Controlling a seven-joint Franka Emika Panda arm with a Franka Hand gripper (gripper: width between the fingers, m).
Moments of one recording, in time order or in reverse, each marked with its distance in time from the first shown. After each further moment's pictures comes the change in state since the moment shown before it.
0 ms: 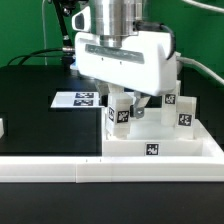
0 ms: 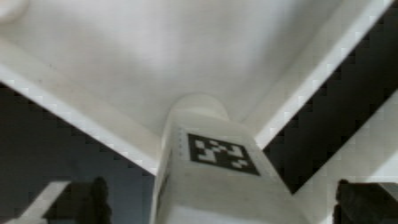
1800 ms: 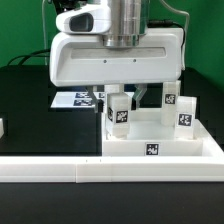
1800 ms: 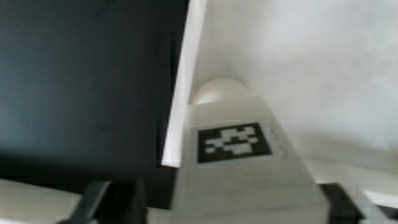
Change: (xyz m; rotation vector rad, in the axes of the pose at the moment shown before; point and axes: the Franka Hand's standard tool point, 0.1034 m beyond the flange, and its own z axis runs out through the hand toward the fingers) arm 0.008 0.005 -0.002 -0.039 0.002 -1.070
